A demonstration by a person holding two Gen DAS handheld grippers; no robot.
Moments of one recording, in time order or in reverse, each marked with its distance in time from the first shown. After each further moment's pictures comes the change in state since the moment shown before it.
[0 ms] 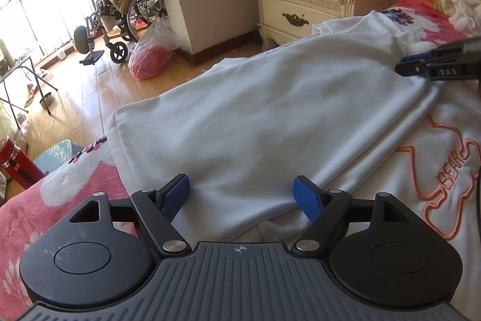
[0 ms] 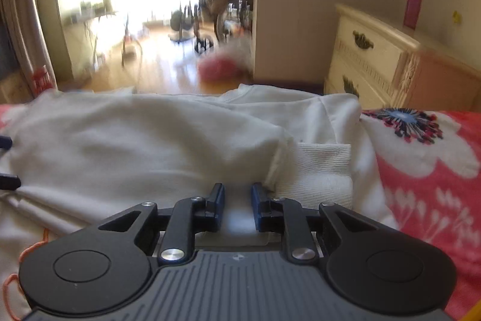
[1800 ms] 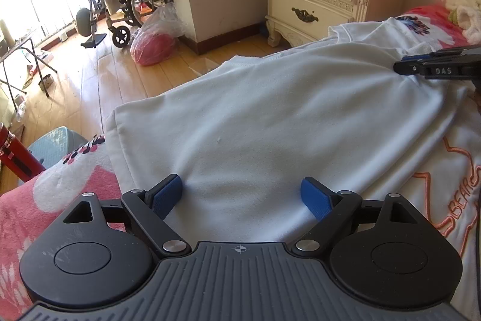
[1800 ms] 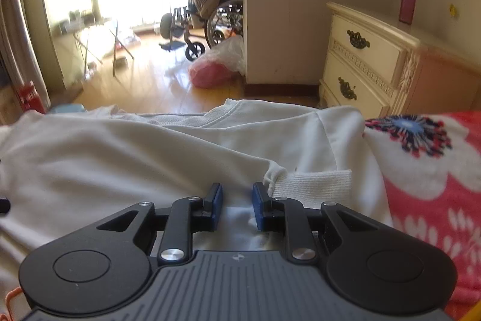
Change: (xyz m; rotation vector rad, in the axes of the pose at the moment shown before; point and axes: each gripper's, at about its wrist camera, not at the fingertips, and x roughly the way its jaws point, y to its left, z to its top) left arm 0.019 0.012 0.018 -0.066 0.049 -0.010; right arm 0.030 -0.009 0.026 0.047 0.026 -0.024
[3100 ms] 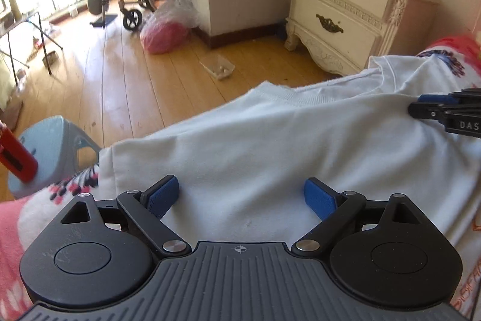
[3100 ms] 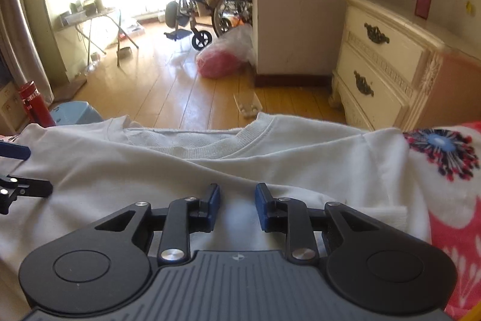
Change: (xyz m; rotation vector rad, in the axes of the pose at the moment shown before) left arm 0.047 0.027 0.051 -0.116 0.028 0.011; right arm 0.021 0.032 0.035 -0.009 0.069 0.012
